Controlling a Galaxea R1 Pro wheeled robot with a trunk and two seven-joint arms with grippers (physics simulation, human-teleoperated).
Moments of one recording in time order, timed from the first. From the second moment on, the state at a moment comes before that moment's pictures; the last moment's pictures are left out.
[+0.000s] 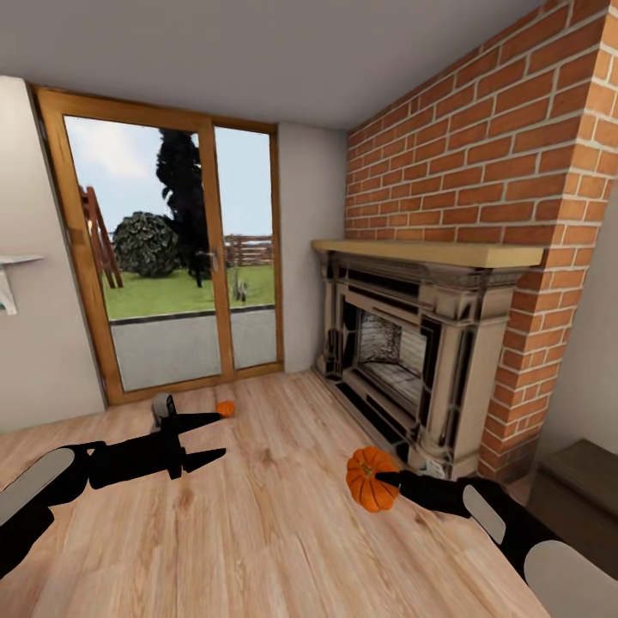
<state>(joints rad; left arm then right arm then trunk) -0.45 0.61 -0.38 -1.39 2.00 1.00 -0.18 -0.66 -0.24 0.33 -0.48 -0.75 0.55 0.54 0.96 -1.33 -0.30</state>
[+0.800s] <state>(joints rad) -0.45 0.61 -0.38 -1.39 2.00 1.00 -0.18 -0.66 -0.24 0.33 -0.48 -0.75 0.55 0.55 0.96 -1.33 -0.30</state>
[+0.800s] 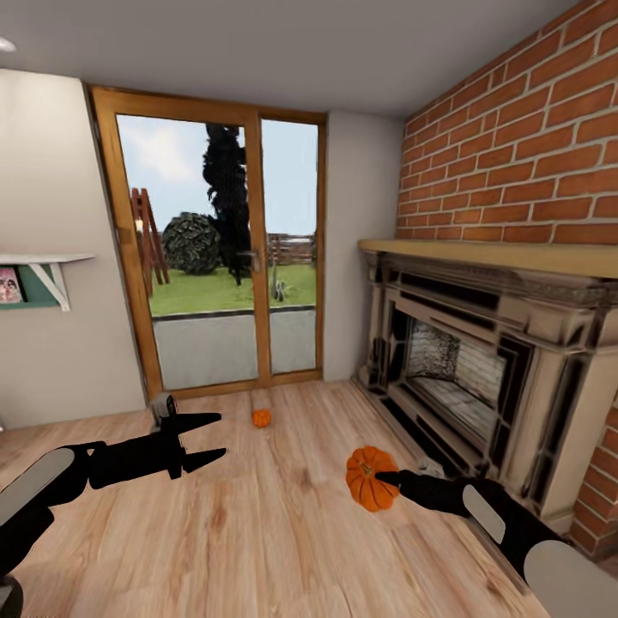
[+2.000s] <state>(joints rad) -0.45 0.61 -0.38 -1.39 2.00 1.00 -0.18 -0.66 -0.24 0.33 -0.48 -0.75 0.54 0.55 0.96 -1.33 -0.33</state>
